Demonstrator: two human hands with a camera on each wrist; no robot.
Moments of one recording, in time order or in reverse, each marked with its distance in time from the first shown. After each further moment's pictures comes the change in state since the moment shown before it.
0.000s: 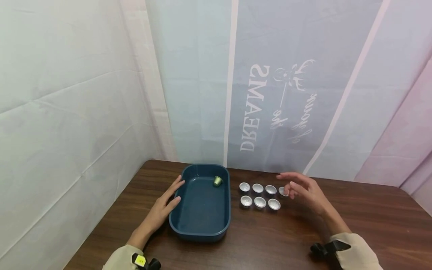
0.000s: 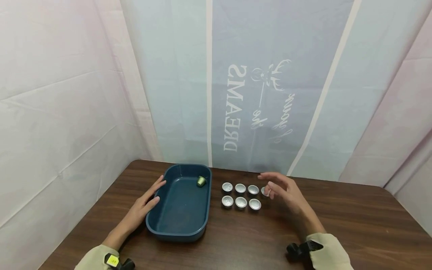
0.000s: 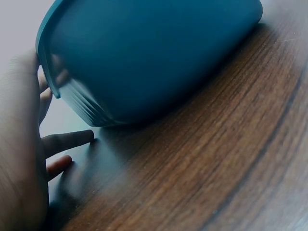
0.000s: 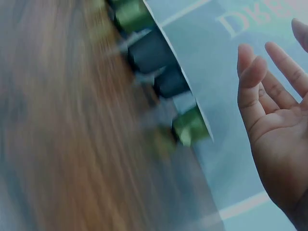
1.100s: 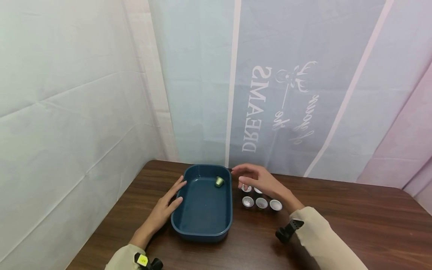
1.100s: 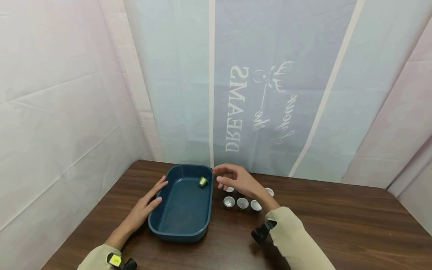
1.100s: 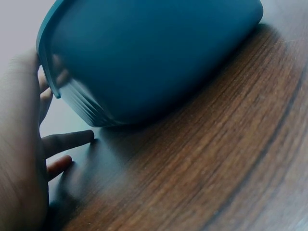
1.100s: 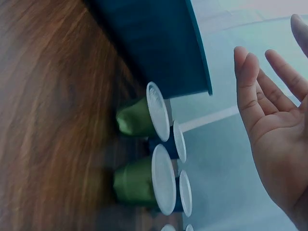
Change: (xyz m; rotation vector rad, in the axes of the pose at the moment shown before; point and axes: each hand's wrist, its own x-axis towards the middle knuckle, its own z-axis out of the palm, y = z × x) left_hand 0.000 -0.001 0.000 0.003 0.005 0.006; right_hand 0.098 -0.015 0.091 -0.041 -0.222 0.185
